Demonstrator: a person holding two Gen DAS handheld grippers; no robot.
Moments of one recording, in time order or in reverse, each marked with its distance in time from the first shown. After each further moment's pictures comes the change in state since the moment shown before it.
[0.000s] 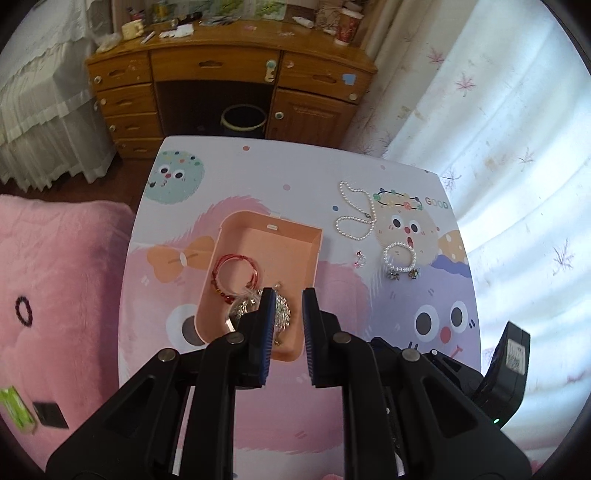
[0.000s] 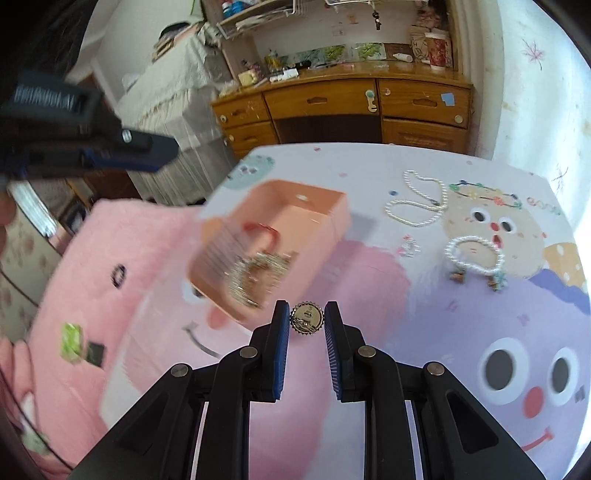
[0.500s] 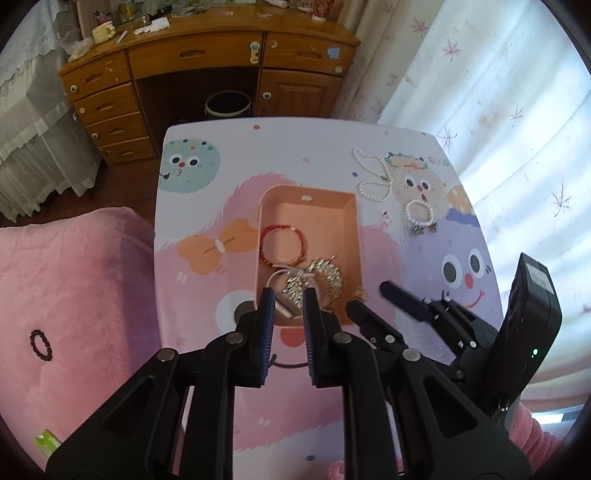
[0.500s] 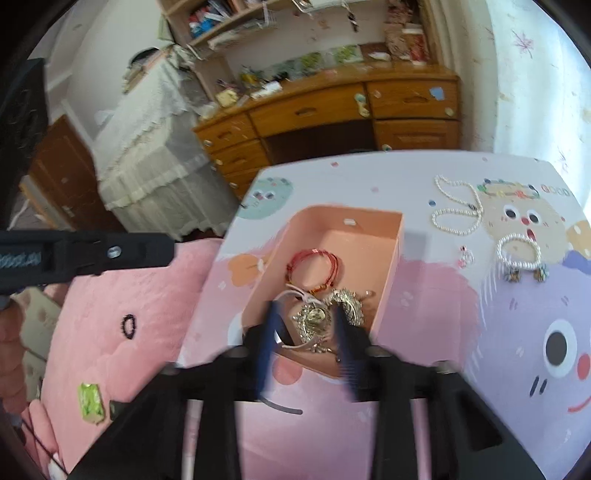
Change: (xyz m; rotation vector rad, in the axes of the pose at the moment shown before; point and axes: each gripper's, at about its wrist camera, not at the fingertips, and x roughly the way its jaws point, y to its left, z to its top) left arm 0.000 0.073 -0.010 0.131 0.106 -0.033; right arm 0.032 0.094 0.026 0.136 -0.026 -0.088
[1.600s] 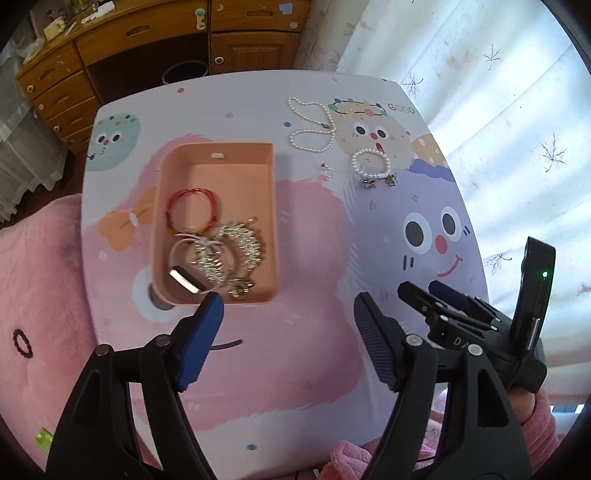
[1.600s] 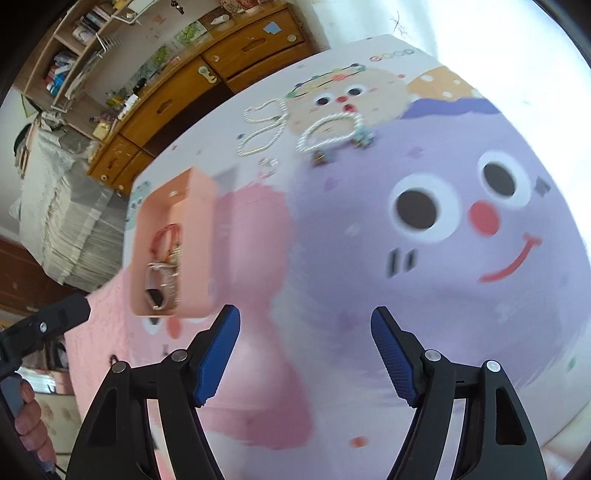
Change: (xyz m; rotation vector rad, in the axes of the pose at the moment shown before) left arm 0.058 -0.117 -0.011 0.057 0.142 -0.047; right arm -0.058 -0.201 -0.056 0.418 0.200 -0.167
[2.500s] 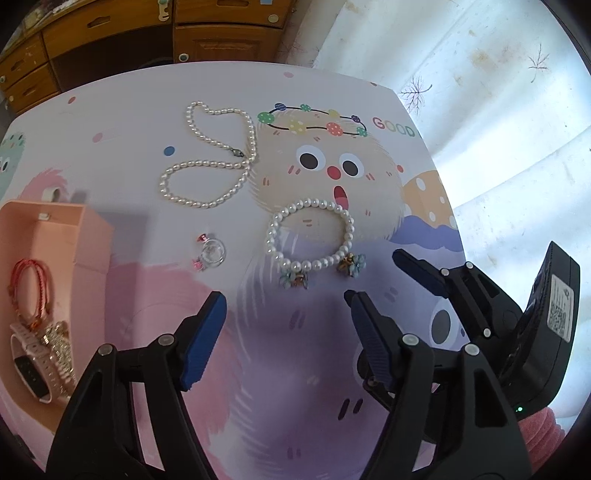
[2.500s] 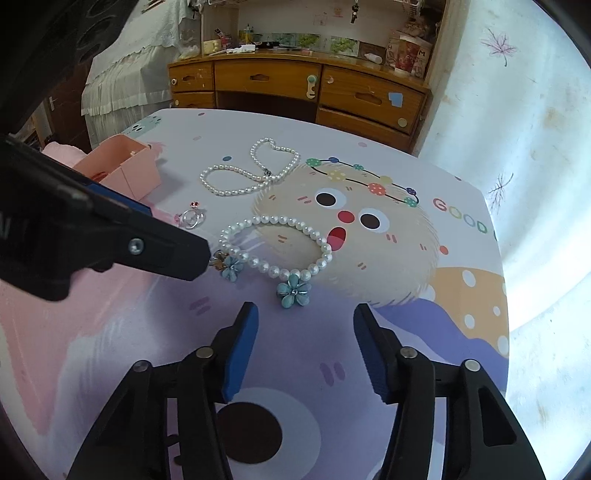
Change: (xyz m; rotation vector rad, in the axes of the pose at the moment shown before) left arm 0.166 -0.101 0.107 -0.084 -0.060 -0.075; right arm 0.089 -0.036 0.110 -0.768 -0.246 -0.089
